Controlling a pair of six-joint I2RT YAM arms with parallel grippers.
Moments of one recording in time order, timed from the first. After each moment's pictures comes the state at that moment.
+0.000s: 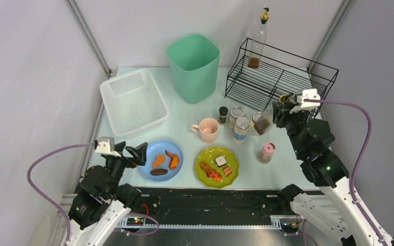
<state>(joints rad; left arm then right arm) -0.55 0.00 0.59 -0.65 -0.36 -0.28 0.54 0.62 0.91 -0.27 0.40 0.03</state>
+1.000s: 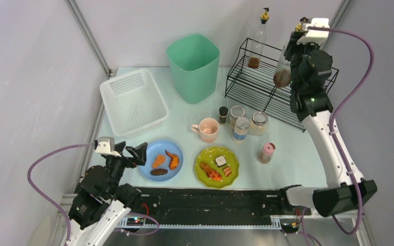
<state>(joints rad) -0.55 0.00 0.58 -0.65 -0.36 -0.28 0.24 1.24 1.46 0.08 0.38 -0.17</state>
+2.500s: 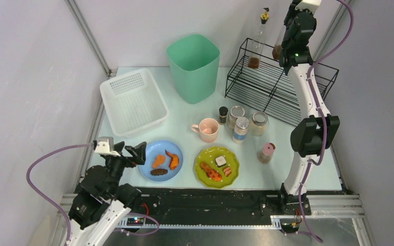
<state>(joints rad) -0.55 0.00 0.58 -0.65 -0.39 -0.29 0.08 1.94 2.08 0.20 0.42 -0.07</state>
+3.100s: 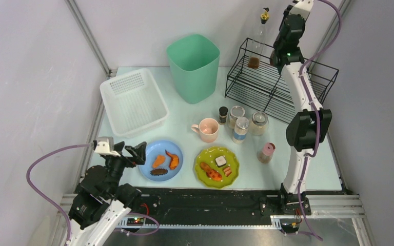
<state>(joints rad) -0.55 0.00 0.58 -0.65 -0.39 -0.29 0.10 2.05 2.15 0.14 0.58 -0.04</state>
